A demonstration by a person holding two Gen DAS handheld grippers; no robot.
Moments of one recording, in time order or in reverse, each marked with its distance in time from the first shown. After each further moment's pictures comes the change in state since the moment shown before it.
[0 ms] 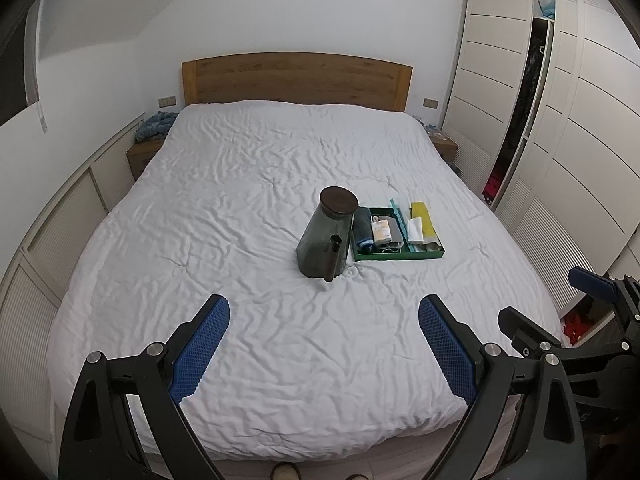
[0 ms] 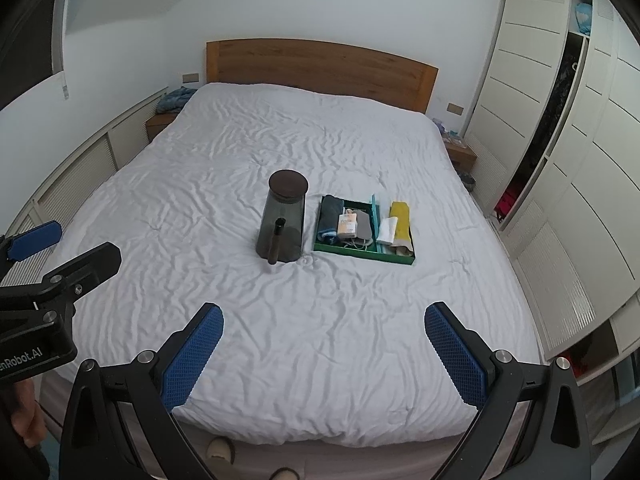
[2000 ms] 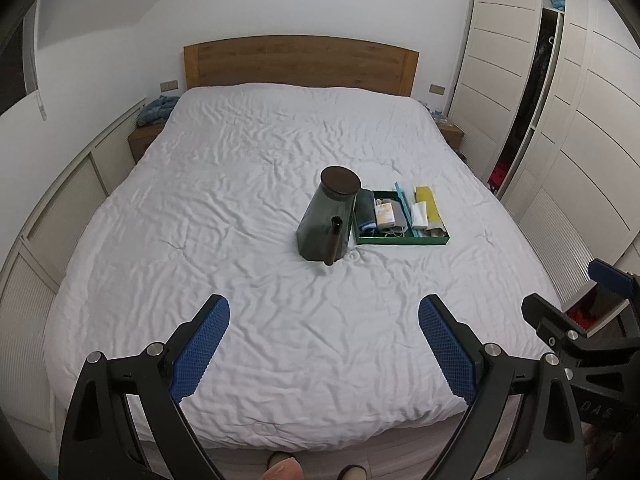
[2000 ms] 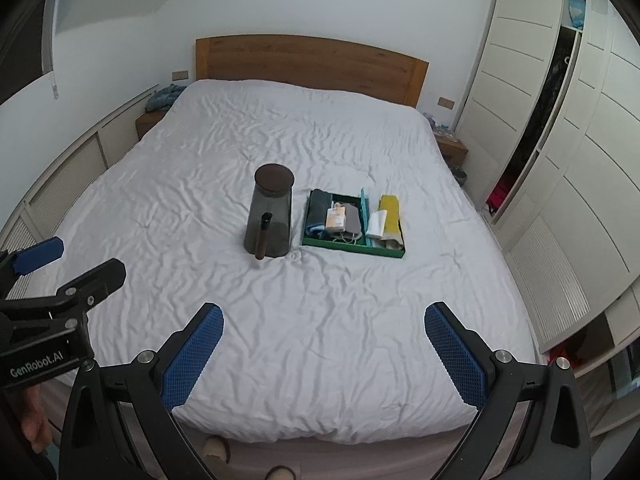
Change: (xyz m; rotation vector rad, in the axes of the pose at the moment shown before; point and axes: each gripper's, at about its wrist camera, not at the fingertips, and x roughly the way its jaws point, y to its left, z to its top) left arm 0.023 -0.007 -0.007 -0.019 0.059 0.010; right arm 0.003 -0.004 0.001 0.018 0.009 -0.030
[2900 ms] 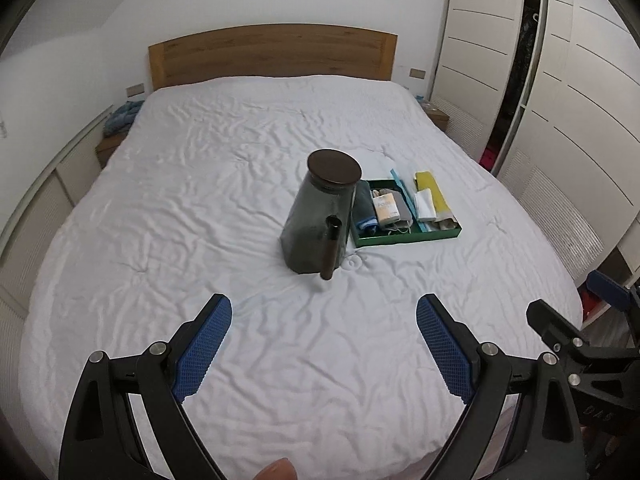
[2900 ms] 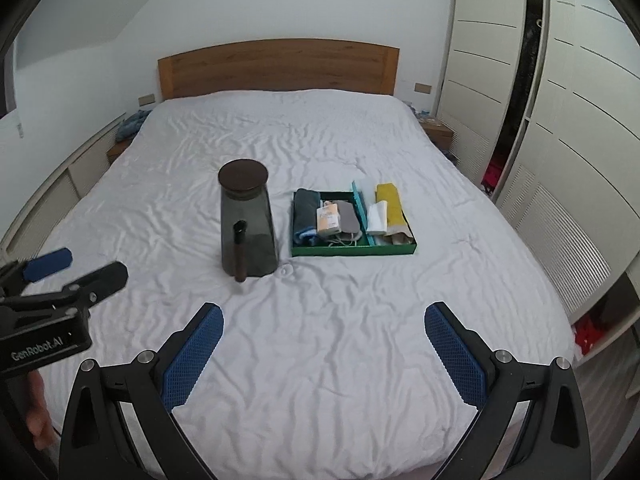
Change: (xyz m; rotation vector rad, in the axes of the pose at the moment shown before) left arm 0.122 0.008 0.012 0.080 0.018 -0.049; right arm 0.148 0.009 -0.024 0.142 -0.027 -0.021
